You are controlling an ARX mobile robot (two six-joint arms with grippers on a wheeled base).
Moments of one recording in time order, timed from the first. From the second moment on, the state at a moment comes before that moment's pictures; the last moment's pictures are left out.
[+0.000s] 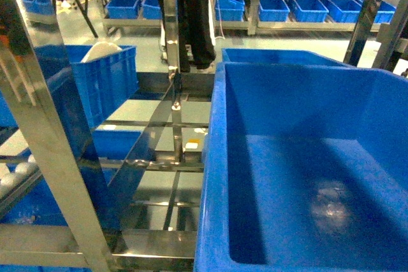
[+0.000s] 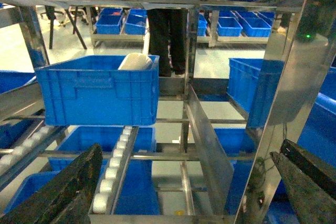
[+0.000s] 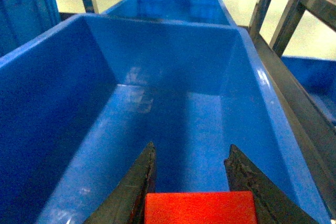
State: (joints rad) left arm 0.00 0.01 0.01 0.00 0.00 -0.01; right arm -0.04 0.91 0.36 0.25 -0.12 -0.05
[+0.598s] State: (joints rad) left arm 0.00 0.01 0.01 0.00 0.00 -0.01; right arm 0.09 1.24 0.52 0.24 -0.21 0.16
